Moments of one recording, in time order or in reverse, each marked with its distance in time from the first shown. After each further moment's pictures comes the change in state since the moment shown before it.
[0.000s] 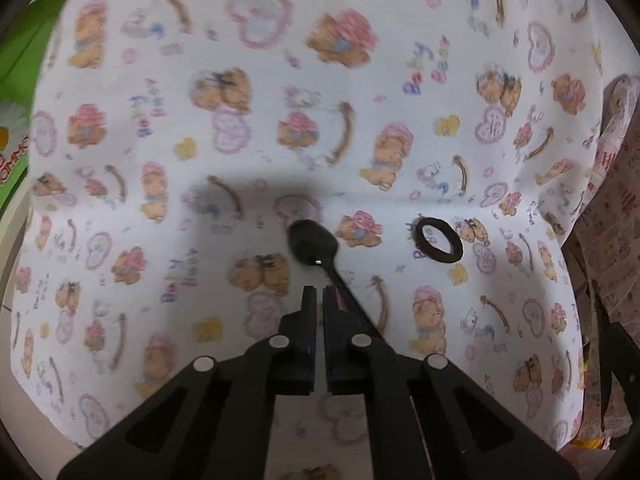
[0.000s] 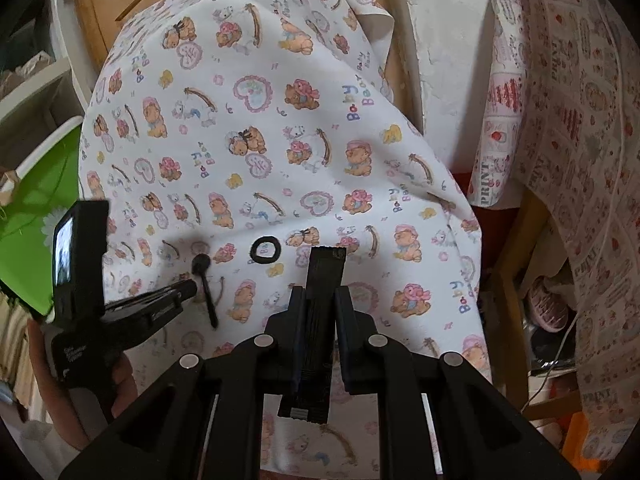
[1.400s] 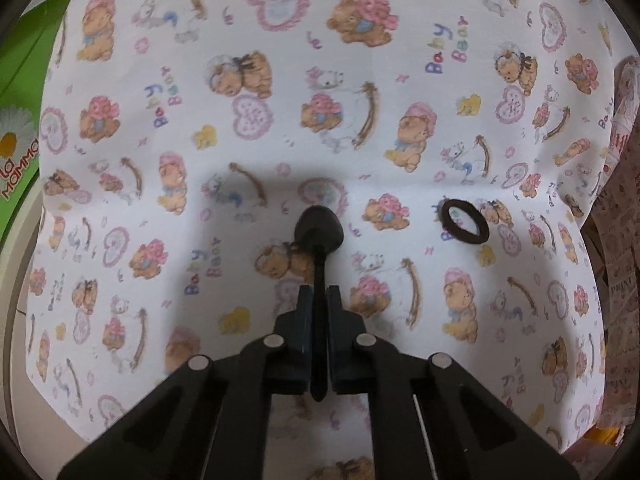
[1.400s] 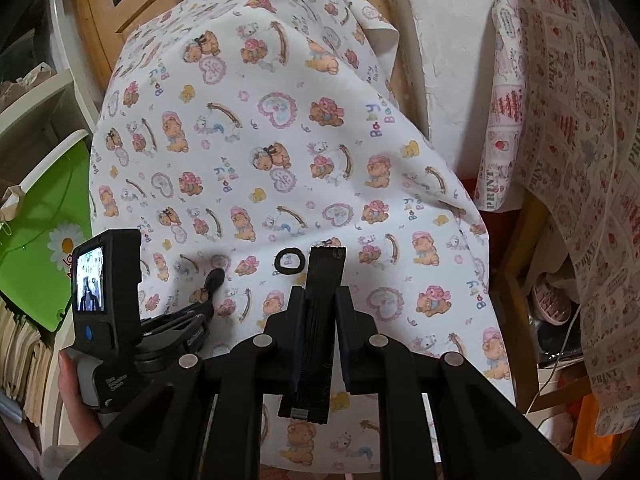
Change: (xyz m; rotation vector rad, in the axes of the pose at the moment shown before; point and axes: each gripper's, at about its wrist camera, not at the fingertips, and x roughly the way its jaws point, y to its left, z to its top) left arm 0.029 -0.017 0.003 0.038 0.054 0.067; right arm -0.013 0.027 0.000 0.015 -0.041 -0.019
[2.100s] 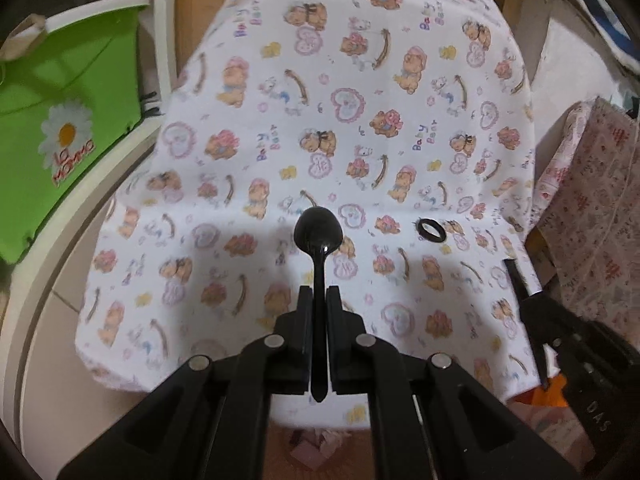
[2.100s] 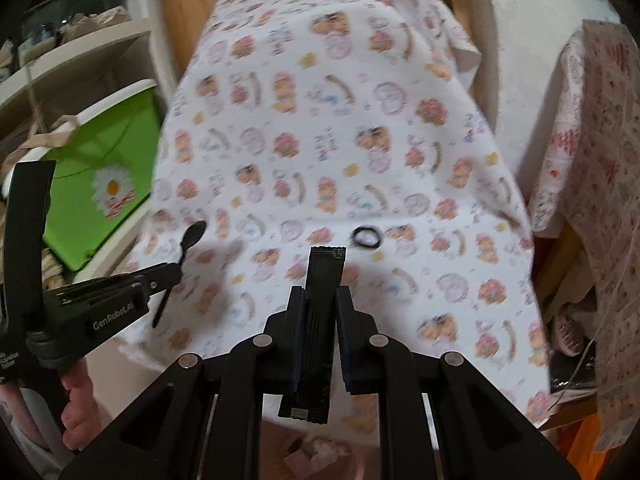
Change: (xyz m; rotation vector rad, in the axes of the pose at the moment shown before) left arm -0.124 0.092 -0.044 -0.035 -0.176 -0.111; right arm -0.021 0.060 -0.039 -0.195 0.012 0.134
